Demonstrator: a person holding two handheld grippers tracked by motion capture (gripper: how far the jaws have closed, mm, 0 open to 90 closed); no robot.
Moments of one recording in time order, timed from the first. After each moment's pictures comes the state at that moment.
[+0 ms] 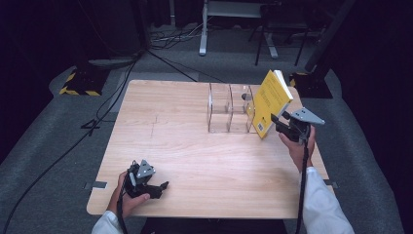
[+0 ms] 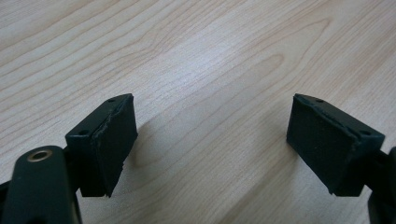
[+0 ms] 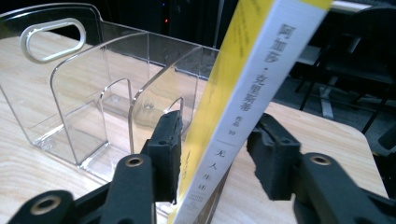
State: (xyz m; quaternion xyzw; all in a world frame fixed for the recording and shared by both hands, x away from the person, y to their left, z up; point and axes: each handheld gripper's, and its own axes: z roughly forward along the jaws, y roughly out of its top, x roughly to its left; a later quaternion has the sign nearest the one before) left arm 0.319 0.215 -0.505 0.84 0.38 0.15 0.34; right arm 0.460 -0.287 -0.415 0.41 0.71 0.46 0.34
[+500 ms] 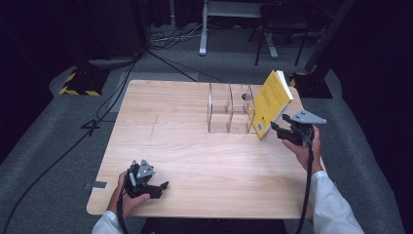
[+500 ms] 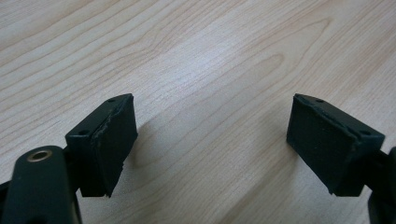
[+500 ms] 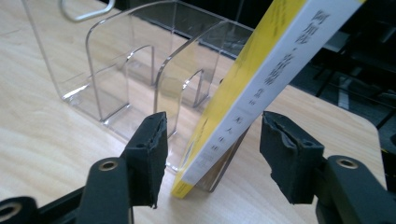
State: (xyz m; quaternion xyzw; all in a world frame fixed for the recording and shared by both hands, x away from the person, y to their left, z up) left arm 0.319 0.215 -0.505 0.84 0.38 0.15 0.34; right arm 0.446 -0.291 -0.405 0.38 0.77 0.42 0.32
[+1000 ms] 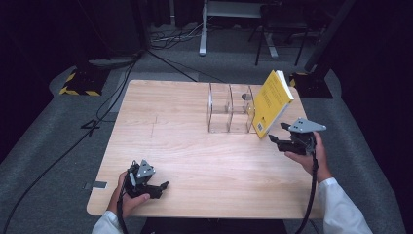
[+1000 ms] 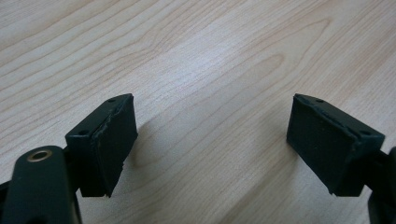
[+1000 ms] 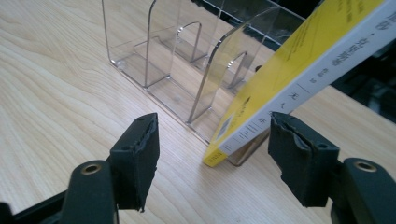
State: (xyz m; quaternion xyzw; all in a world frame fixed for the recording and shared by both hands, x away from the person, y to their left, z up) left arm 0.319 0.215 -0.505 0.84 0.38 0.15 0.34; right arm 0.419 -0.288 -0.402 0.31 0.82 0.39 0.29
